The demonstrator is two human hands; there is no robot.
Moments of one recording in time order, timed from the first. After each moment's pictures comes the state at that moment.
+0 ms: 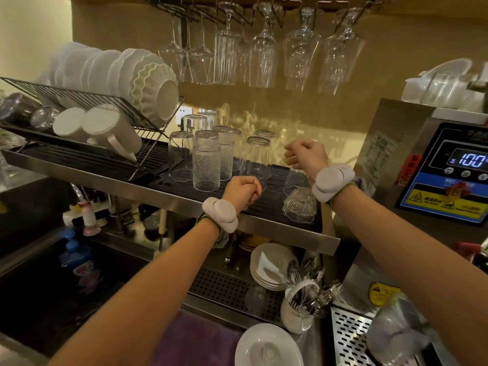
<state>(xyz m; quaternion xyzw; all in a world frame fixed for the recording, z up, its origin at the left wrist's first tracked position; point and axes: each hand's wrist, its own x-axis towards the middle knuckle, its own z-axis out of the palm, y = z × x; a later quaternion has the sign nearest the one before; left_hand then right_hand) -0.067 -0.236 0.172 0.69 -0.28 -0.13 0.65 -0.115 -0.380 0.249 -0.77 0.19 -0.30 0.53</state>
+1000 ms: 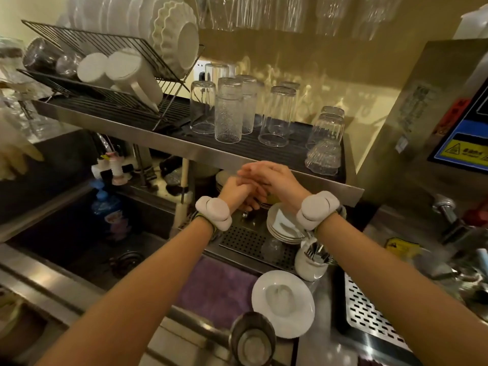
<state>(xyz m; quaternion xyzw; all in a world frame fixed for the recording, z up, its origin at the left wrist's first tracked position) -0.111 -0.173 0.097 0.73 -0.18 -0.21 0.63 -0.158 -0.281 0.130 -0.70 0.02 -0.04 0.72</state>
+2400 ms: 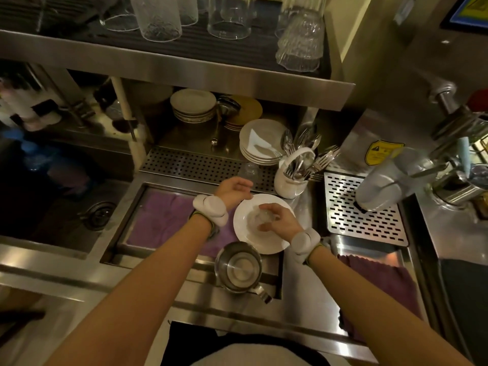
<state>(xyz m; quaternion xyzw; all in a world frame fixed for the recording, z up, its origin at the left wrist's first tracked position) -0.154 -0.211 -0.072 0.77 -0.14 -0.35 0.52 -0.275 -0.321 -0.107 -0.78 0.31 0.06 0.53</state>
